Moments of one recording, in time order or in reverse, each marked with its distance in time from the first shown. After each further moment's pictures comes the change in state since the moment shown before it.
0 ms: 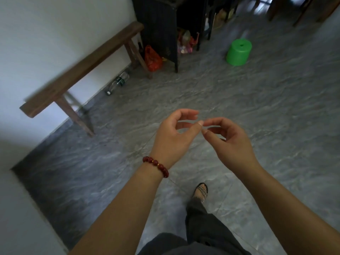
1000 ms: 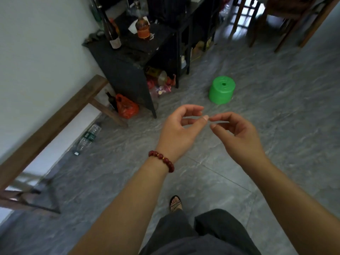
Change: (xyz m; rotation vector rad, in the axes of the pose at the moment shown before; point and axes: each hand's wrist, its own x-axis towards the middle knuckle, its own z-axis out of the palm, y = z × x) left_hand 0.563 0.094 0.122 -0.073 -0.107 0.033; right_hand 0.553 -0.032 -0.139 0.041 0.143 -0.043
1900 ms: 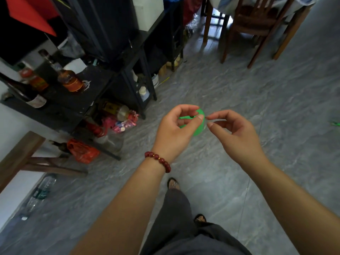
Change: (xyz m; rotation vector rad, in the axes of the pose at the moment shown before) left_hand 0.415 0.059 0.263 -0.036 -0.069 -0.008; right_hand 0.410 0.010 -0.247 -0.007 0.087 0.026
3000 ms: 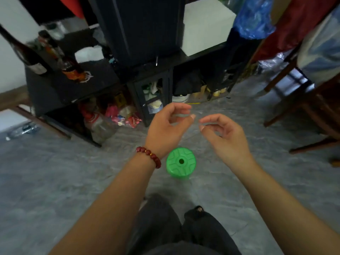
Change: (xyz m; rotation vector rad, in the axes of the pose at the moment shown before) left_hand 0.396 0.036 0.118 0.019 0.623 -0.048; right_hand 0.485 0.001 -0.081 -0.070 -0.657 -0.084
